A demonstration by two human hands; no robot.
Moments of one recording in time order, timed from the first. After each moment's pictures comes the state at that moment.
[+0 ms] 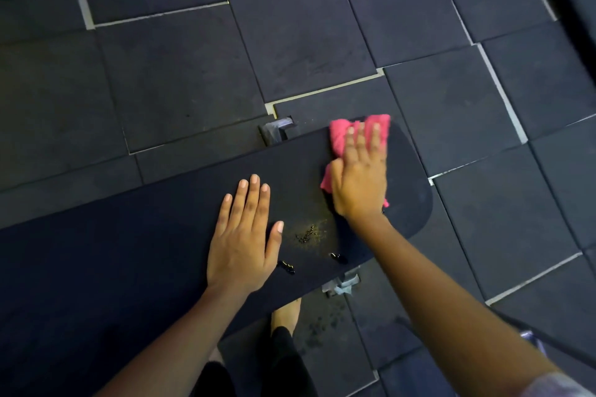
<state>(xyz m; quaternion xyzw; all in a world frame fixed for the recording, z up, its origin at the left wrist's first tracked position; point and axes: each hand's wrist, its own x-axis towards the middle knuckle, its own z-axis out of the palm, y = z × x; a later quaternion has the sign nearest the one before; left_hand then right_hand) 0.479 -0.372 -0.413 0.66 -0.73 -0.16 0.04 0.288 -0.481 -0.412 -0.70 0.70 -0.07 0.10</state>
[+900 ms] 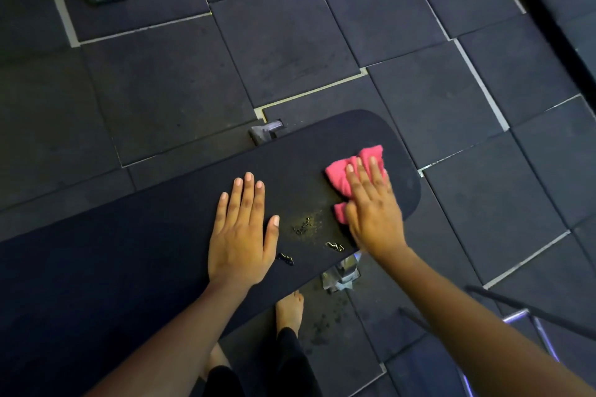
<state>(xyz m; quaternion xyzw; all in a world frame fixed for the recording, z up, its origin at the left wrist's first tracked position) 0.479 -0.372 -0.415 0.66 -0.74 -0.15 0.03 0.243 -0.407 -0.410 -0.76 0.63 -0.09 0.08</state>
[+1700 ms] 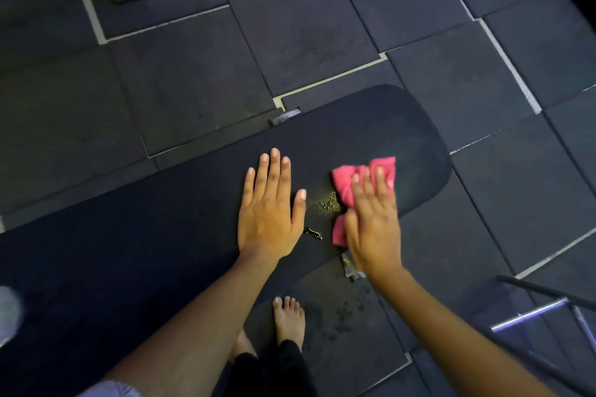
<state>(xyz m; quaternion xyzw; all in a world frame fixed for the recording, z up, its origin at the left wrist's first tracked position) 0.481 -0.371 -0.415 0.66 -0.74 -0.15 0.05 0.302 -0.348 -0.414 -0.71 0.67 -0.17 0.12</state>
